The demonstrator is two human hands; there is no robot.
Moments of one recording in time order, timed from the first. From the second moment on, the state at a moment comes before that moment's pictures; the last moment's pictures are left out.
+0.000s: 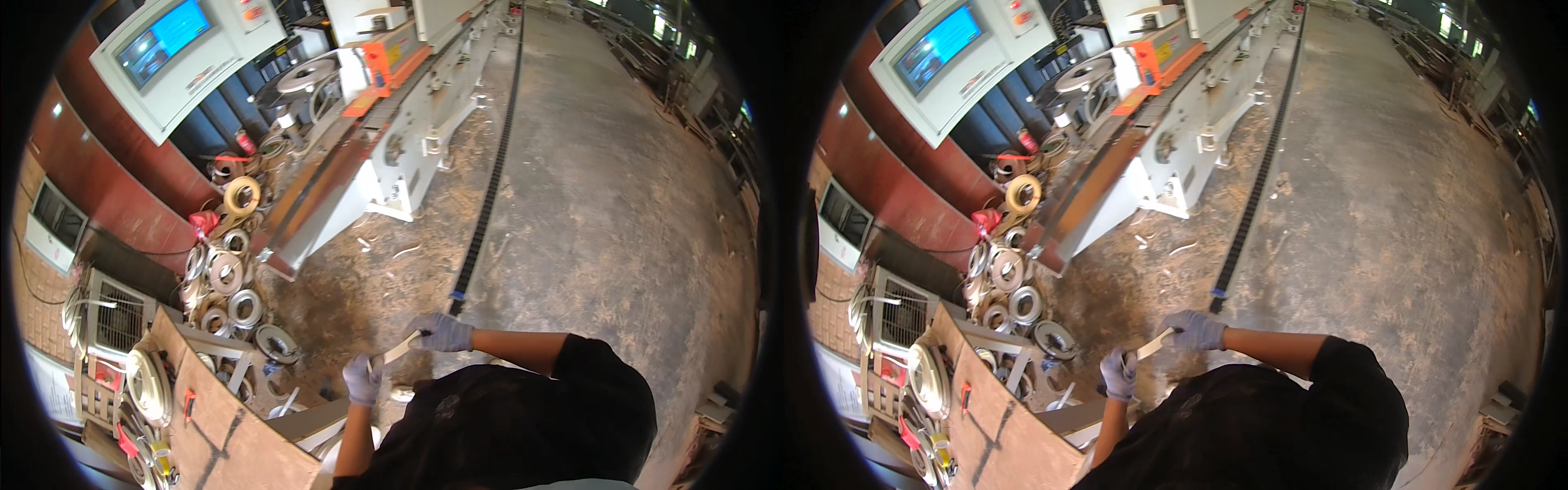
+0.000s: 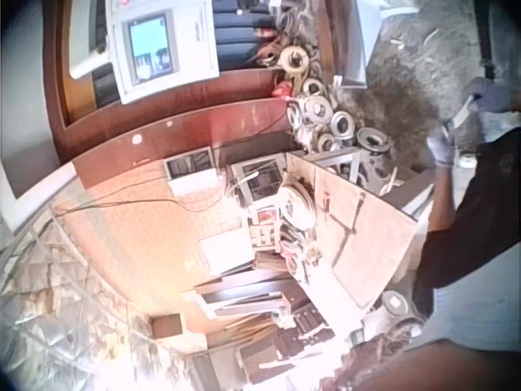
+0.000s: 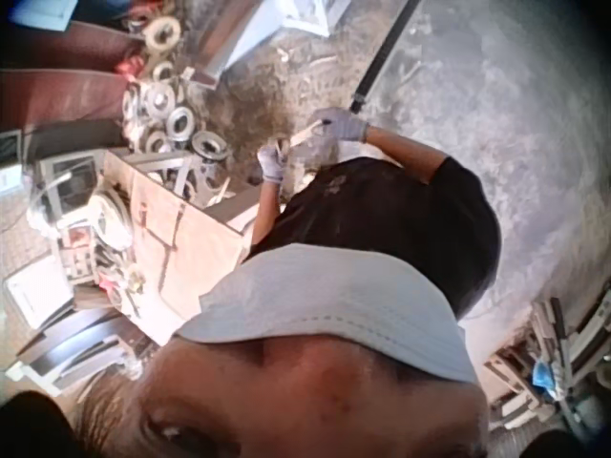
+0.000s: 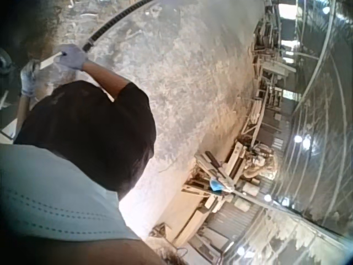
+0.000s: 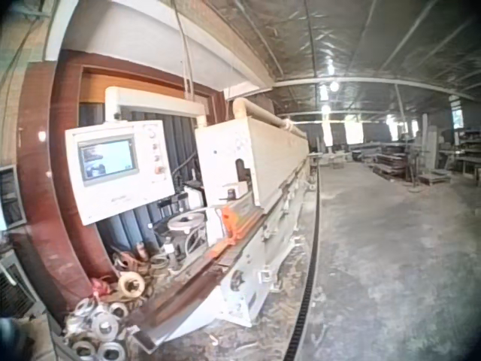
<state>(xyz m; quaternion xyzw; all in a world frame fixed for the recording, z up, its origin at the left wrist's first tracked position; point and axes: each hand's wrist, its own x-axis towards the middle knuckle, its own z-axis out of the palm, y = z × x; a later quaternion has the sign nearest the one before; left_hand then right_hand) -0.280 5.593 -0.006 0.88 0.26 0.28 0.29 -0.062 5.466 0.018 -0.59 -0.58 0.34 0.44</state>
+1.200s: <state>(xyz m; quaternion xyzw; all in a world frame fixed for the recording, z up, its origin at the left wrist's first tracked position) 0.586 5.410 -0.068 0.92 -0.03 -0.07 0.38 0.461 4.965 -0.278 -0.82 0.29 0.21 0.45</state>
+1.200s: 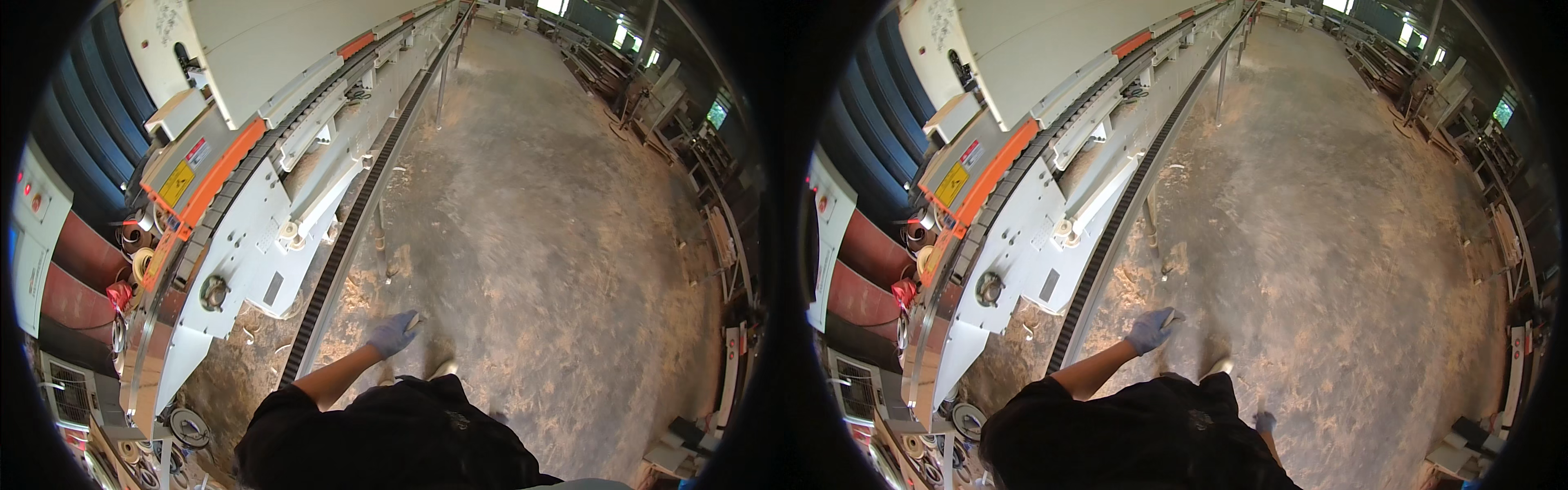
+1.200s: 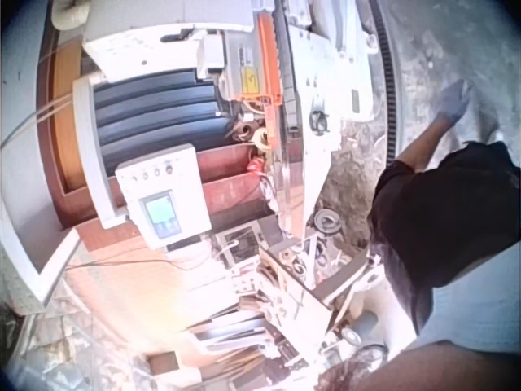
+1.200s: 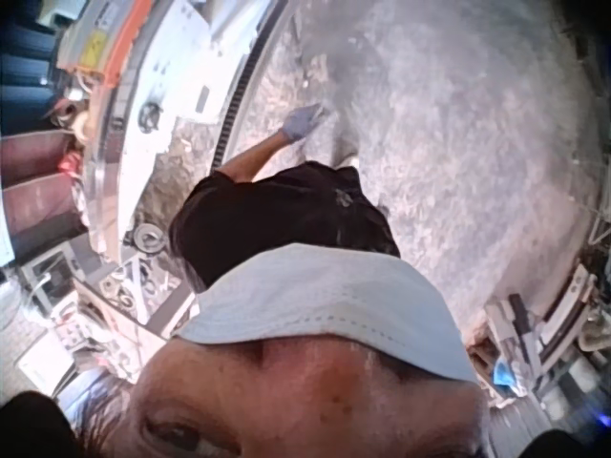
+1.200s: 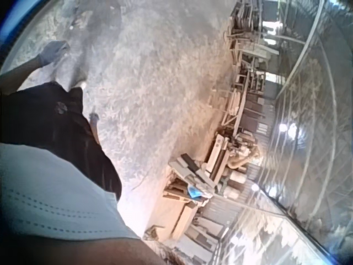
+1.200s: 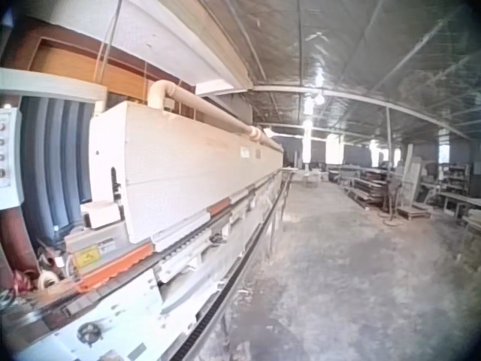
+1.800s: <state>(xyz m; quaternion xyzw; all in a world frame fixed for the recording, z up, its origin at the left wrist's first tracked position) 1.011 5.346 -0.080 0.87 0.14 0.11 0.45 1.138 4.912 -0.235 -0.72 0.21 0.15 0.64</state>
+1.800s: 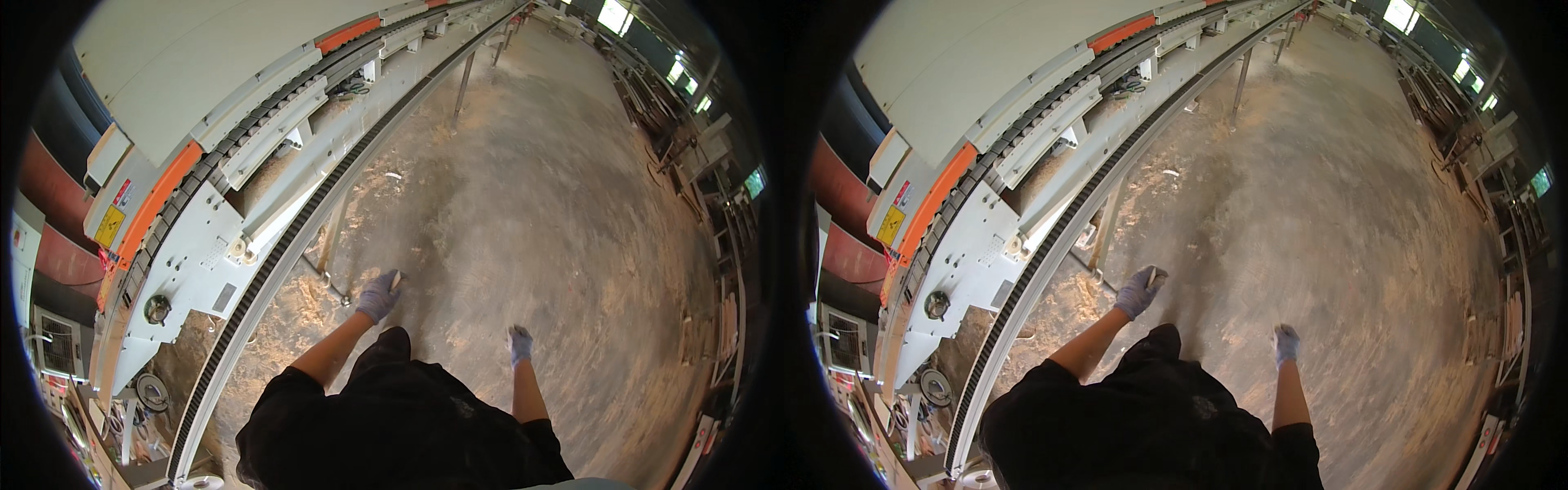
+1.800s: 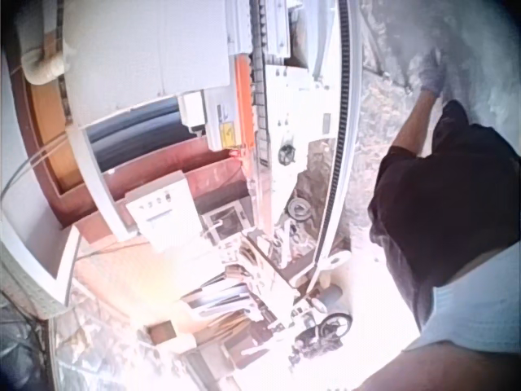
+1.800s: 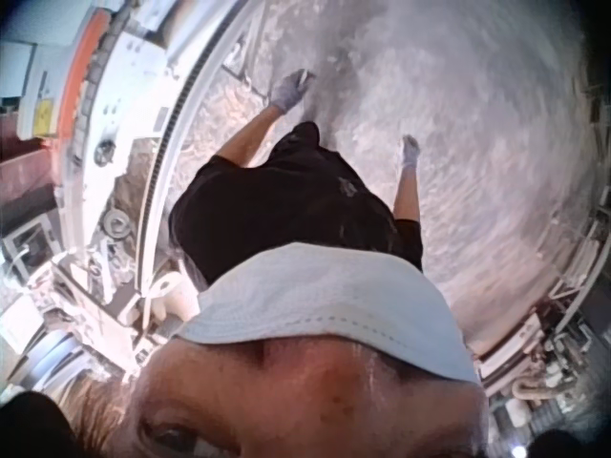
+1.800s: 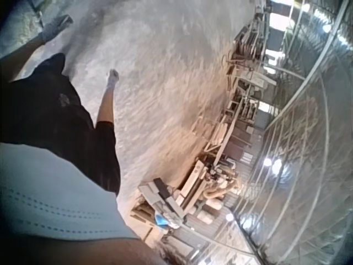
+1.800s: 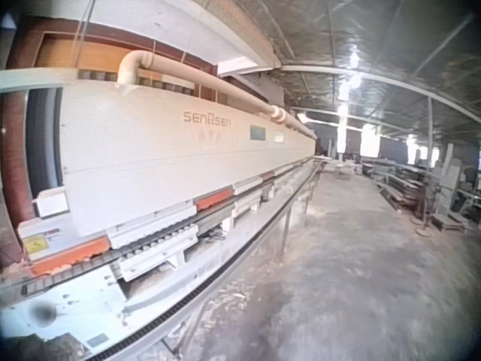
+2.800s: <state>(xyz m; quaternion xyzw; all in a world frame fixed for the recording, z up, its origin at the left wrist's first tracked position) 1.645 5.641 -0.050 0.83 0.49 0.21 0.17 1.927 5.057 -0.161 -0.67 0.12 0.18 0.71</state>
